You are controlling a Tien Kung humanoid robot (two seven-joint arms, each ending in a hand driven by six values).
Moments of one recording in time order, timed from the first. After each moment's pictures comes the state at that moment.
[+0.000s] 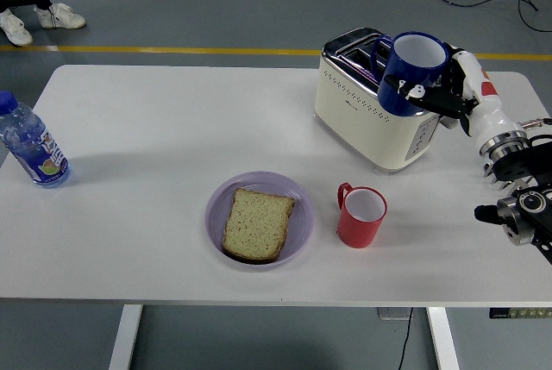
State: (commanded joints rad) left arm -0.07 0.02 -0.70 -0.18 1.47 -0.12 0.39; right arm 0.51 -0.47 0.93 1.51 -1.03 -0.52 -0.09
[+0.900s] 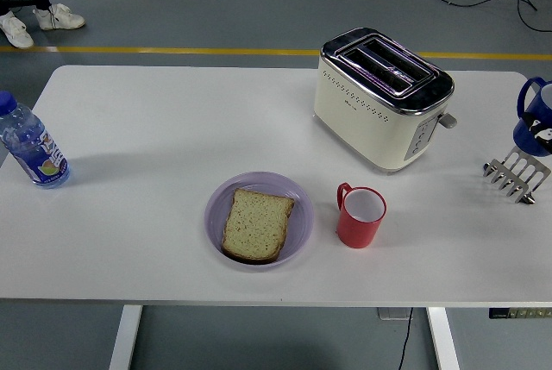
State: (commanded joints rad) left arm -0.09 0.03 -0.69 -0.18 1.47 -0.10 0.38; right arm 0.17 -0.44 1.26 1.36 -1.12 -0.61 0.08
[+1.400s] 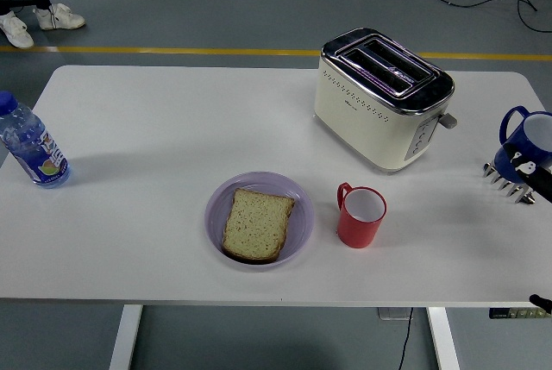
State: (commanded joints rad) left arm -0.09 0.02 -0.69 -0.18 1.47 -0.10 0.38; right arm 0.09 -0.34 1.23 1.34 -1.14 -0.61 0.26
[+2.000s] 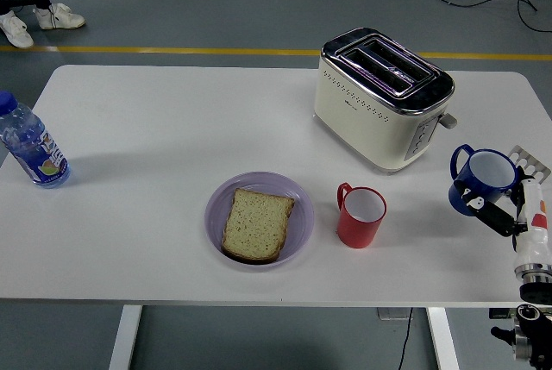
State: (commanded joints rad) left arm -0.10 0.02 -0.69 -0.18 1.48 -0.10 0.38; right arm 0.08 -0.25 1.12 1.22 -1.16 -0.61 0.34
